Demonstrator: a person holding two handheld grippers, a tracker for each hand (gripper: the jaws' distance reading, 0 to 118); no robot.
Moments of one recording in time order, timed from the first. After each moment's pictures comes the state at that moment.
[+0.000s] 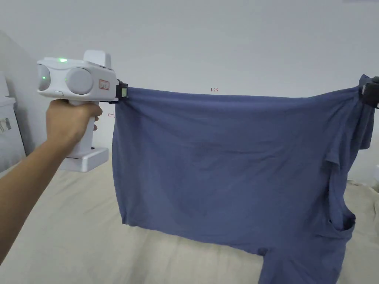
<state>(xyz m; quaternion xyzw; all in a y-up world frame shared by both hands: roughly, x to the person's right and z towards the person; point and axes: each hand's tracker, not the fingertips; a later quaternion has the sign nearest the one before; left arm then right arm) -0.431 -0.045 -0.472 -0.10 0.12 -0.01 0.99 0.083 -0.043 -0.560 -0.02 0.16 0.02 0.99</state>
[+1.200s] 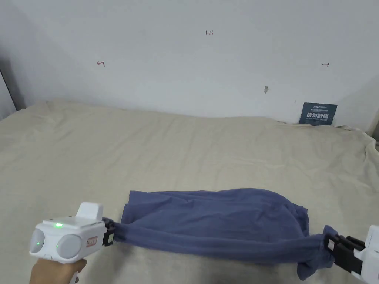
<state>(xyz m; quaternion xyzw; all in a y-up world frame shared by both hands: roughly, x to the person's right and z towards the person) -0.415 -0.427 -0.336 -0.37 0.09 0.04 0.93 0.137 -0.390 -0.402 -0.28 0.22 -0.04 0.93</state>
